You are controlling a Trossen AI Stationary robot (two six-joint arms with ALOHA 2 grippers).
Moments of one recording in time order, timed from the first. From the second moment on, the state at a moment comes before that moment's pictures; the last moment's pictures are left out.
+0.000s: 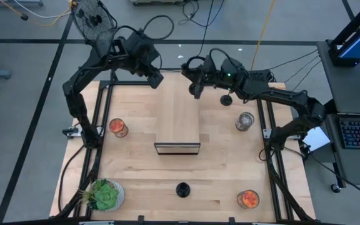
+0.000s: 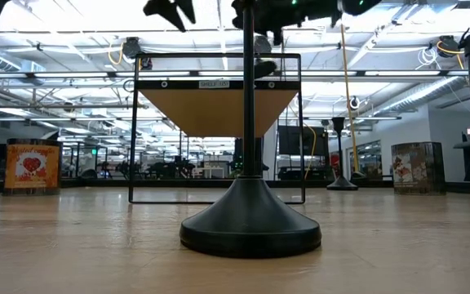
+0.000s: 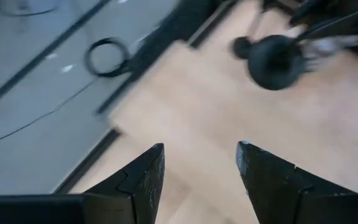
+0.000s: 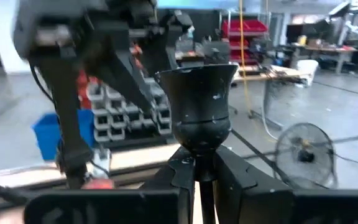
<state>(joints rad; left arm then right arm) 0.47 1.77 2.35 -1.47 -0.11 -0.18 -0.44 1.50 1.26 0.29 -0.18 0.02</state>
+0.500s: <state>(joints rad) 0.48 1.59 1.87 -1.14 -0.07 -0.19 -0.55 1.69 1.26 0.54 -0.21 0.18</state>
